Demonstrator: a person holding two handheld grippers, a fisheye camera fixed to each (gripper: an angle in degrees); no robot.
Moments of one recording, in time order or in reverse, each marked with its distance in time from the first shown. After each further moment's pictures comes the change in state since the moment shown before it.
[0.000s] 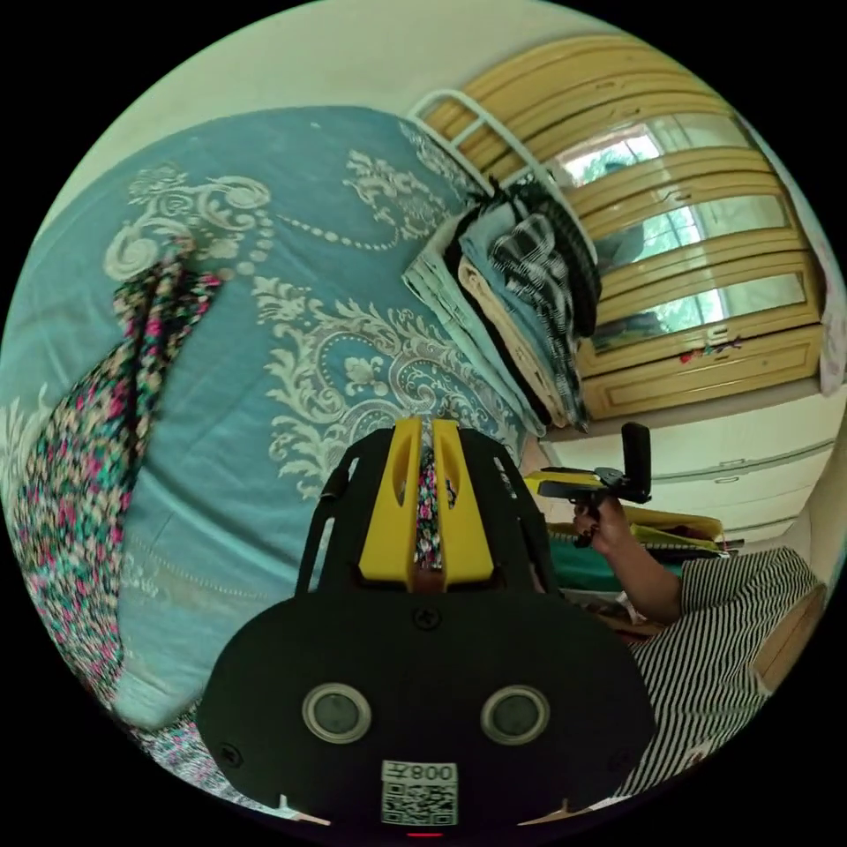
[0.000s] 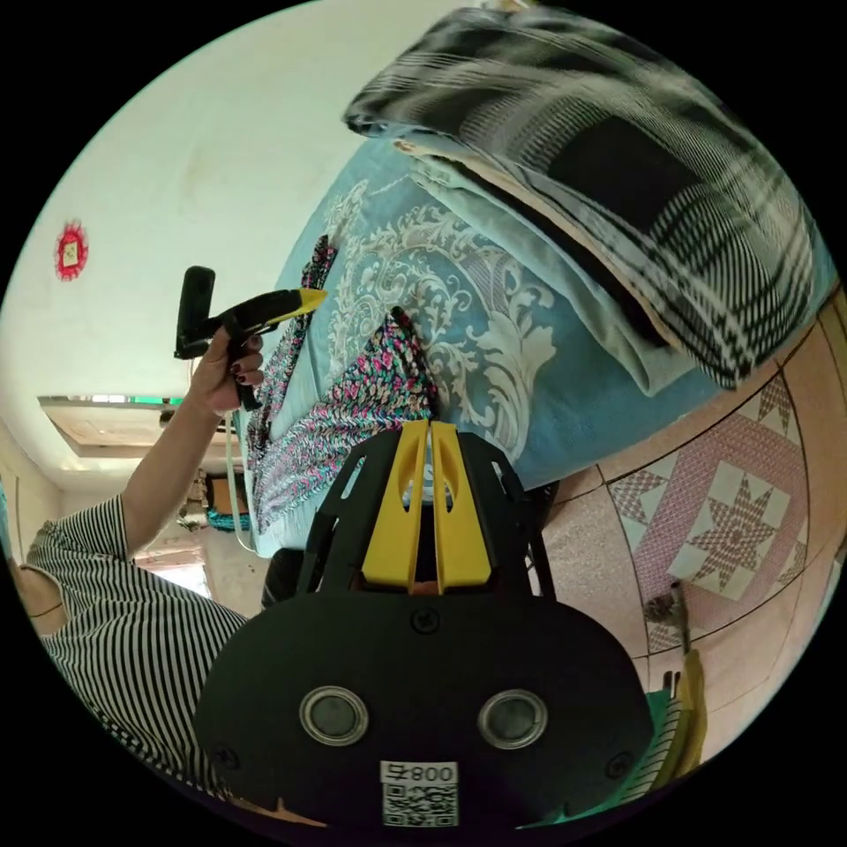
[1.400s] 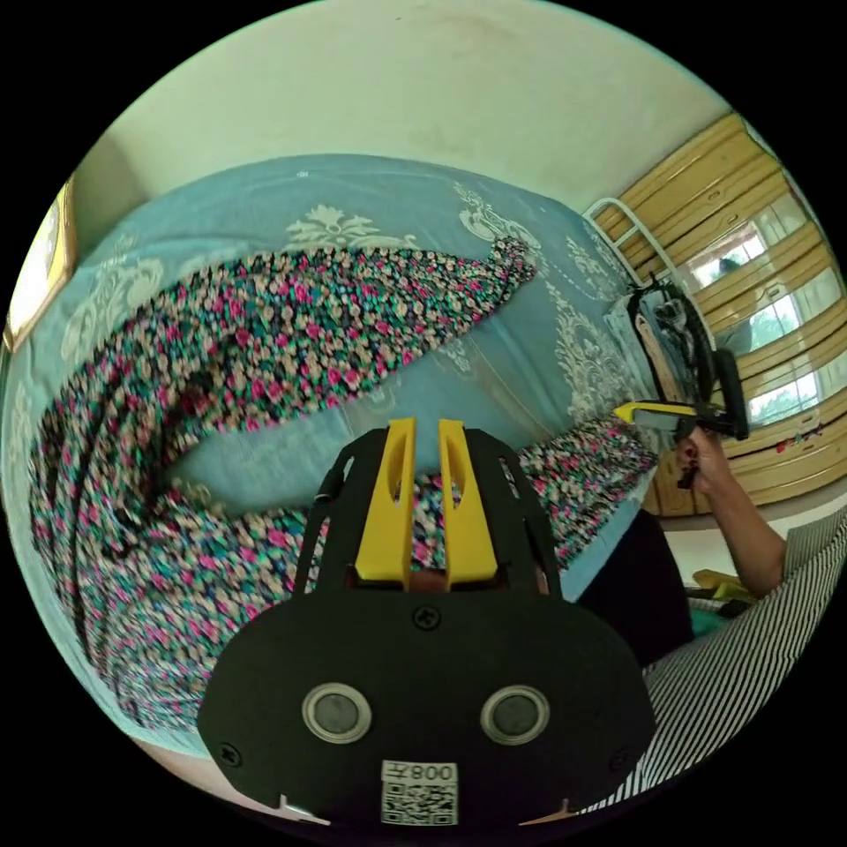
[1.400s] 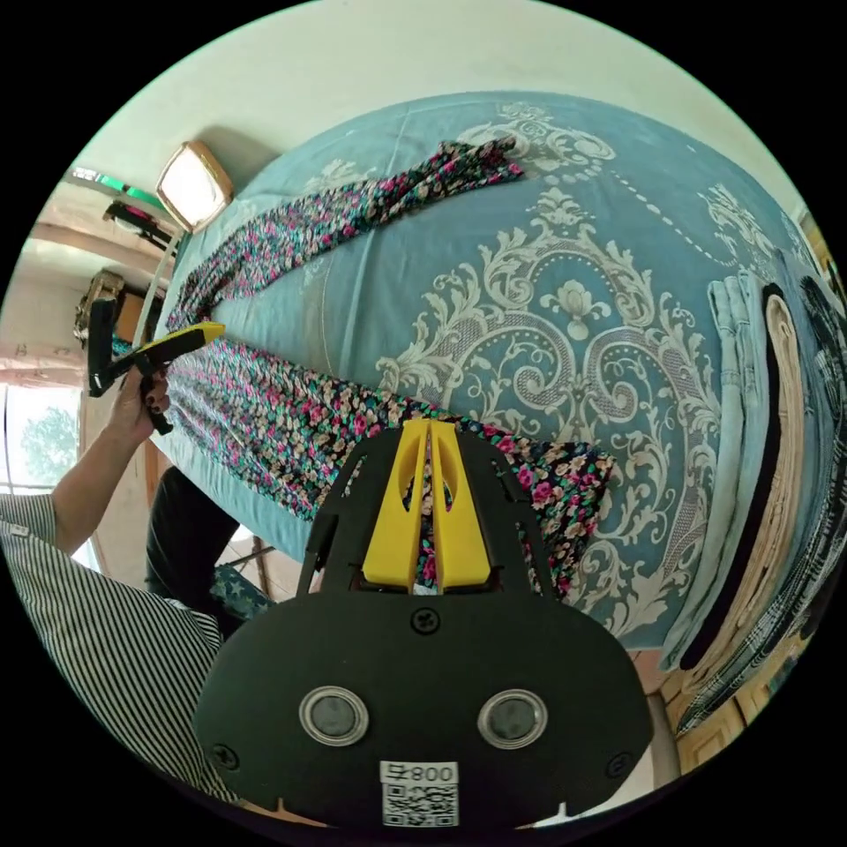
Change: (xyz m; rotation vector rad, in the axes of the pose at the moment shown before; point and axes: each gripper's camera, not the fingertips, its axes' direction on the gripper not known) left arm -0.145 0.321 -0.196 0.195 -0.456 -0.274; right arm -0.322 -0.100 0.144 -0.239 0.305 -0.461
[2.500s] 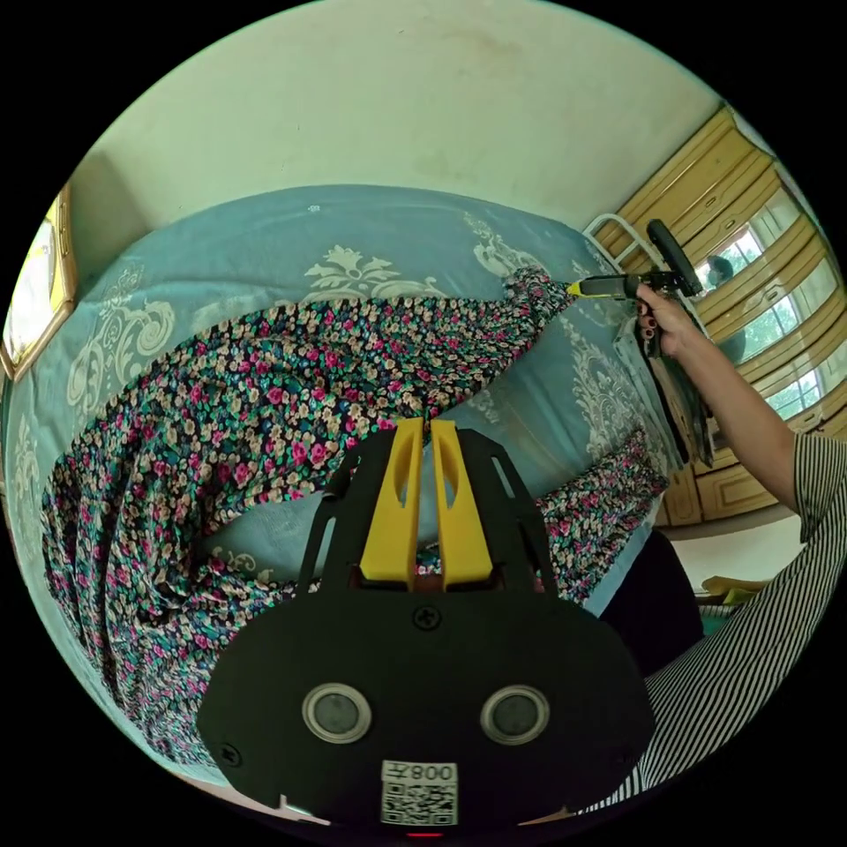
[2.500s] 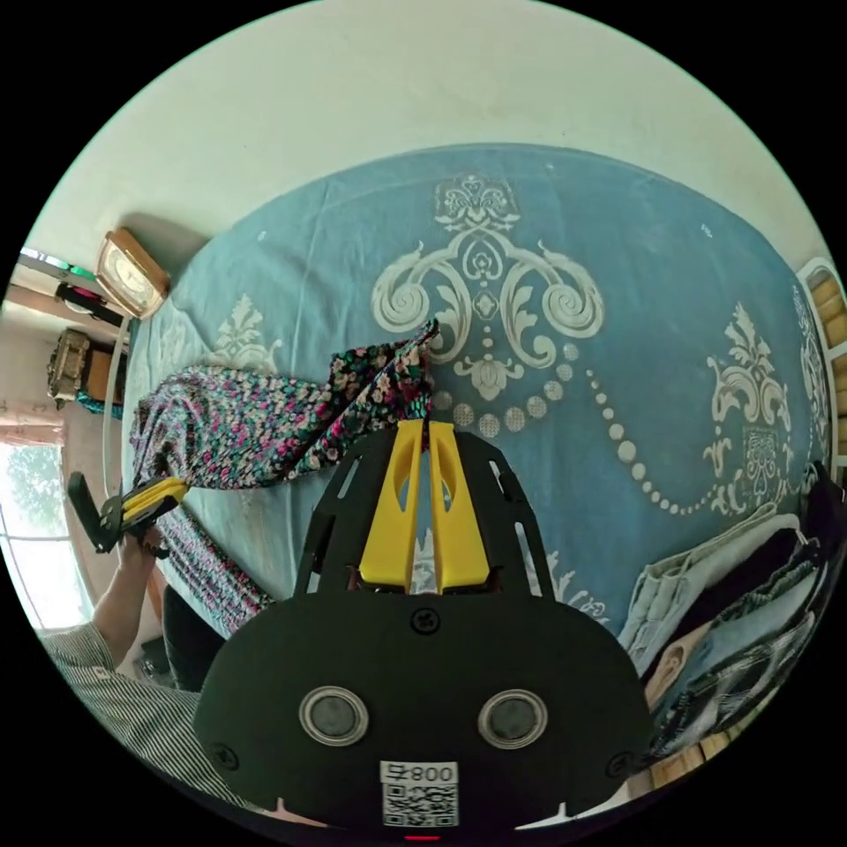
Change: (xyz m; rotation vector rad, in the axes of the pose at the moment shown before) left arm -0.094 0.029 -0.090 0.110 0.071 0.011; right arm -0.019 -0.270 -0.105 0.050 0.072 -0.007
